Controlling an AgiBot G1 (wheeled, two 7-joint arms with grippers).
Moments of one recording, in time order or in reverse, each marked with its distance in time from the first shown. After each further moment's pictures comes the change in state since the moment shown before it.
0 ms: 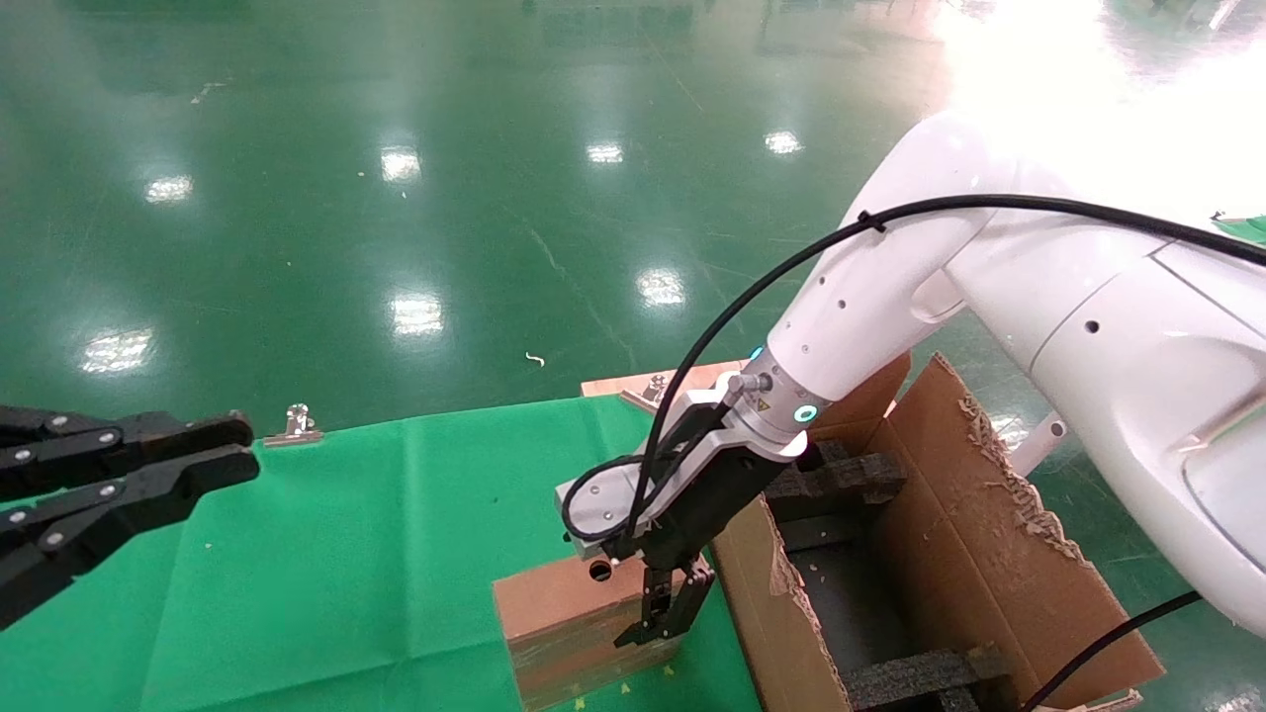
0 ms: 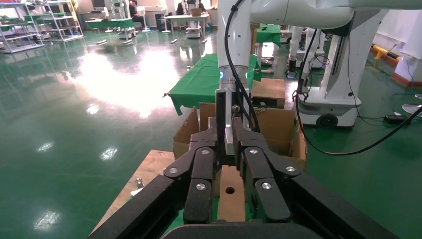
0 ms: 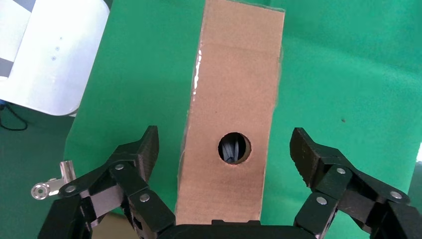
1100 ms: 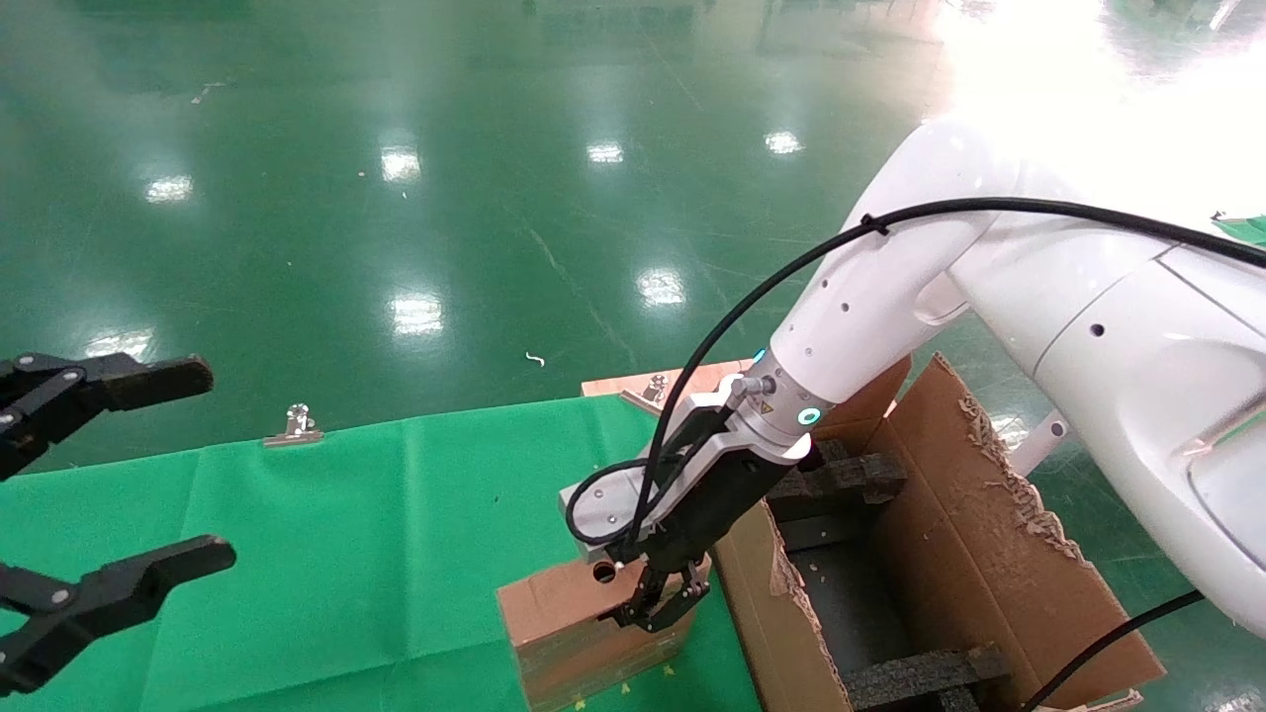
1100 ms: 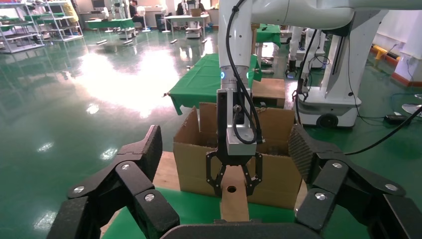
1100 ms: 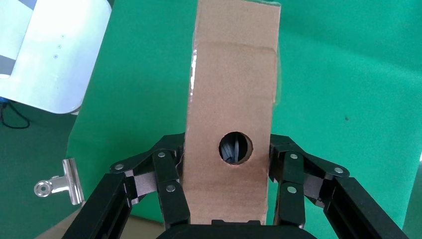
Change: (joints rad) left arm 0.000 0.000 0.000 0.000 0.000 0.000 0.000; right arm 0.008 0.010 0.006 0.014 -0.004 0.001 0.006
